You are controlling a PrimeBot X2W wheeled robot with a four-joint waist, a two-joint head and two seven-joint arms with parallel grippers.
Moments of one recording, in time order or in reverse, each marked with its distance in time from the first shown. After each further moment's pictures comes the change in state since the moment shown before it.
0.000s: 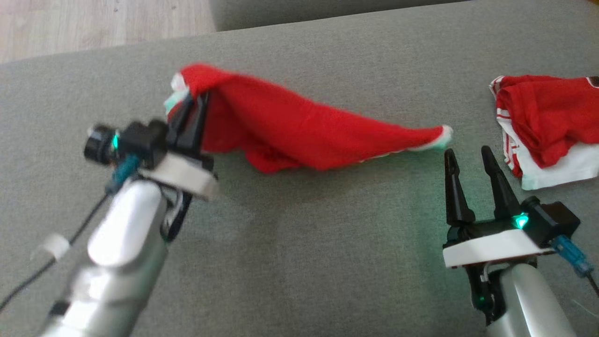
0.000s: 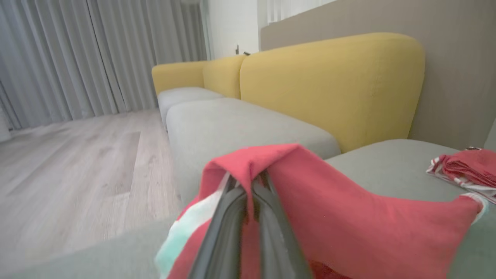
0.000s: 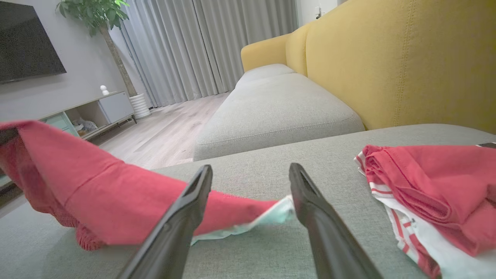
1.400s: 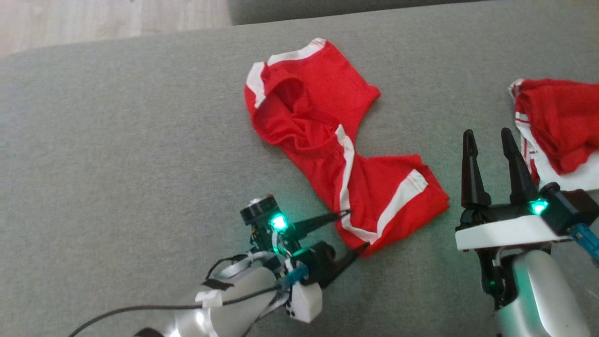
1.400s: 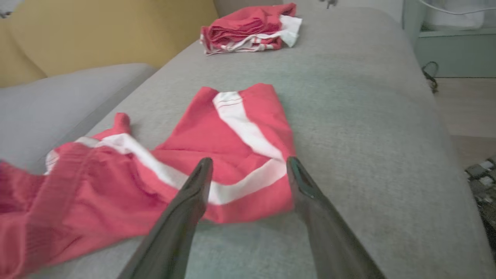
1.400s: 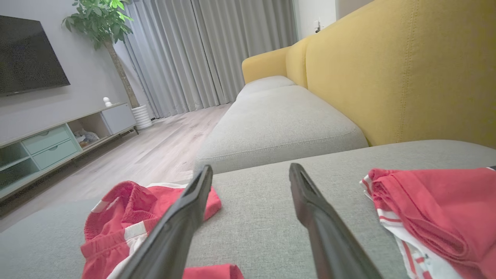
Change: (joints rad) left arm -0.012 -0.114 -0.653 0.109 0.244 -0.061 0.038; right arm -0.040 0.000 -0.050 -0.016 0.008 0.000 0.000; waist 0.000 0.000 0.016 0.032
